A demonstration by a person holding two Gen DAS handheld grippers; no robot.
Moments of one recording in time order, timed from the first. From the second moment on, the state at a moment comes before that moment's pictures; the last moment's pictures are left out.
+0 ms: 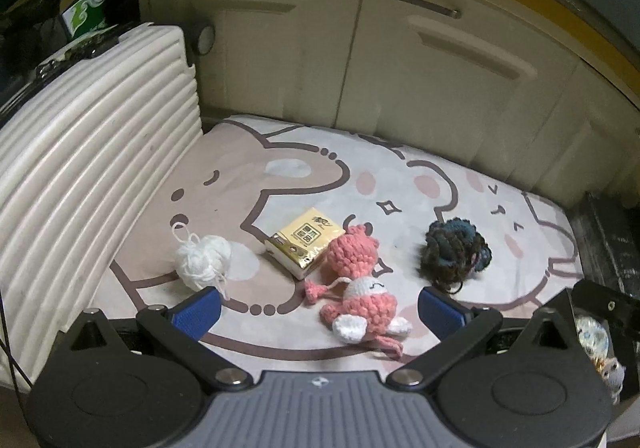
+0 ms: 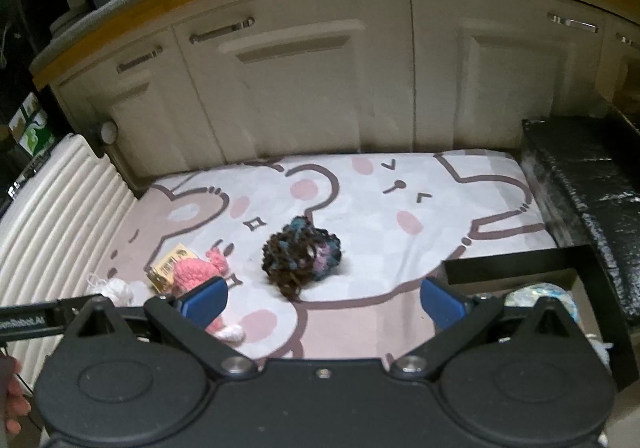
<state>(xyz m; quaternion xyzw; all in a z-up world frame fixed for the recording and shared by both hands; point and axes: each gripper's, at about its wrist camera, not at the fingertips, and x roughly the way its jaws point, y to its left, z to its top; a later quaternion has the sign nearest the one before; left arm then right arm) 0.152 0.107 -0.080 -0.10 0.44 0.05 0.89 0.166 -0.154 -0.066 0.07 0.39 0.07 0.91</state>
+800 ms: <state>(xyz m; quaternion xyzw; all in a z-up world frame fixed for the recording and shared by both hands) 0.222 0.078 -0.132 -0.11 0.49 0.04 0.86 0.276 -0.133 -0.107 0.03 0.44 0.08 0.90</state>
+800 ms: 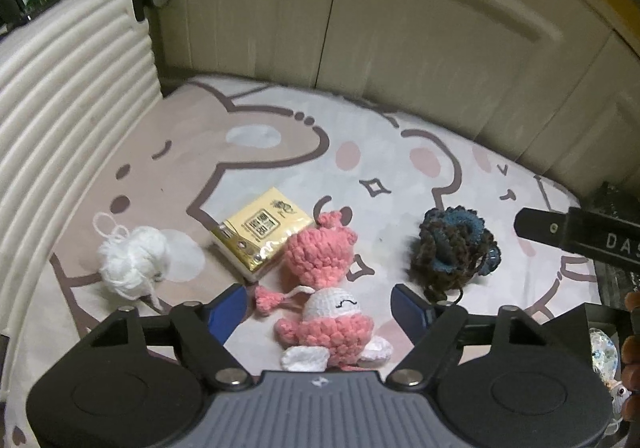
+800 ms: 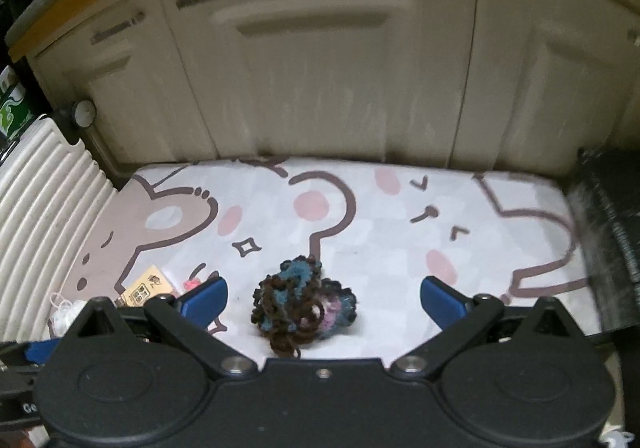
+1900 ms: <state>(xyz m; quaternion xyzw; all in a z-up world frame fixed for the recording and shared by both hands) 0.254 0.077 -0.182 -0.16 0.55 0.05 0.82 0.313 -0.111 -0.193 0.05 0.50 0.16 0.85</state>
